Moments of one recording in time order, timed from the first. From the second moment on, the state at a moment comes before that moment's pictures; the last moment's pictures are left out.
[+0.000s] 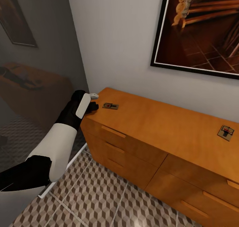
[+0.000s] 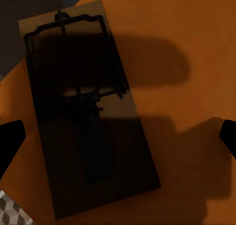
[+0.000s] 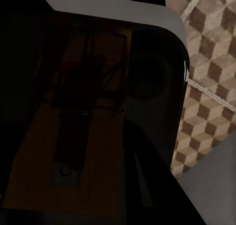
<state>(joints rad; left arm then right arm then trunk) -1.29 -0.14 -0.05 -0.82 0.41 1.01 0.61 -0.21 0.01 0.03 -0.01 0.03 -0.04 0.00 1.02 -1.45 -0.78</state>
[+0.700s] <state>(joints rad) -1.29 -0.14 -0.05 -0.83 0.39 1.02 0.62 -0.21 0.01 0.03 -0.01 0.03 -0.04 0.00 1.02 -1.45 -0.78</state>
